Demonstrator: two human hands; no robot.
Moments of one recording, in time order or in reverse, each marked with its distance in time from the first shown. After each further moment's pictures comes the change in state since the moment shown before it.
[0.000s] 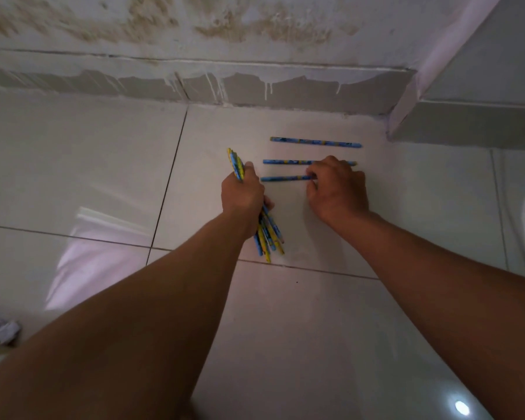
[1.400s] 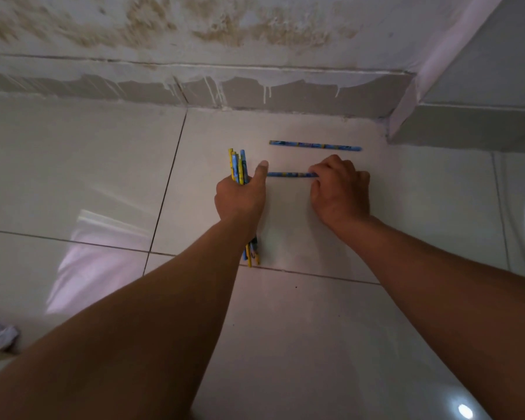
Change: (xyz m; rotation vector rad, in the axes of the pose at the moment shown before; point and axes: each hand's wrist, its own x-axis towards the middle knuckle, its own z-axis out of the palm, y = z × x) left_hand 0.000 0.002 -0.002 0.301 0.147 0.120; right_hand 0.006 0.010 0.006 -0.021 0.069 -0.015
